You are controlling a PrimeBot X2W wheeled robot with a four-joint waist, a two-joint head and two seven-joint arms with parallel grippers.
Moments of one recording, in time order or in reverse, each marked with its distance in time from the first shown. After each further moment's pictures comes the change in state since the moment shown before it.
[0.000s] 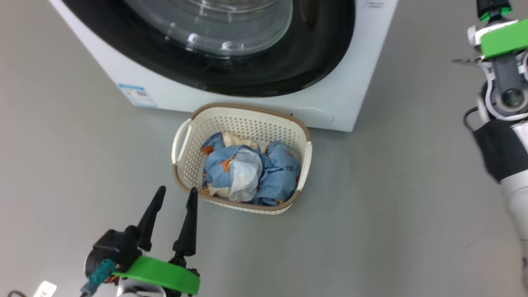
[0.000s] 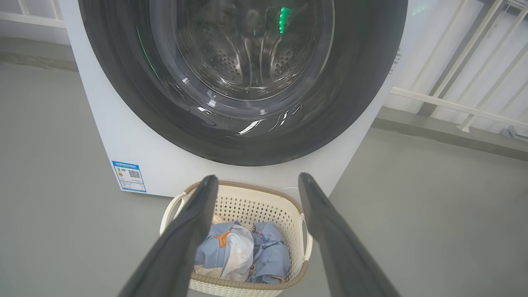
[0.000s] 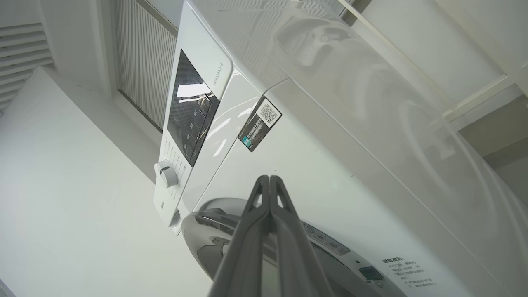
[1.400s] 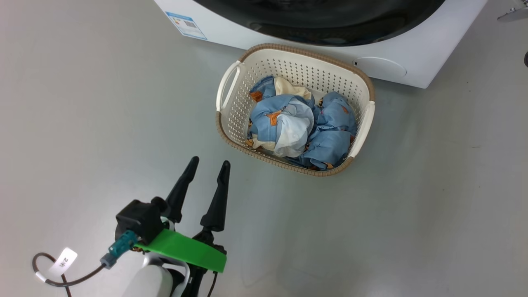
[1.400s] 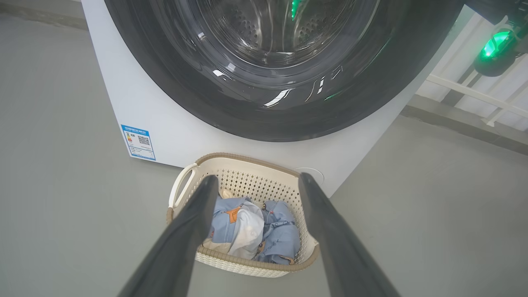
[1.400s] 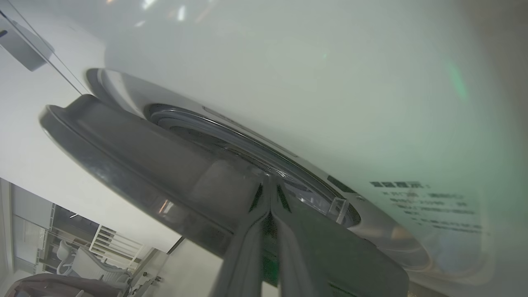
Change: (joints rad) left arm -0.131 -0.016 -0.125 0.005 -0.102 0.000 0.000; right arm -0.304 -0.193 0.285 0.210 0.203 0.000 0.352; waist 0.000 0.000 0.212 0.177
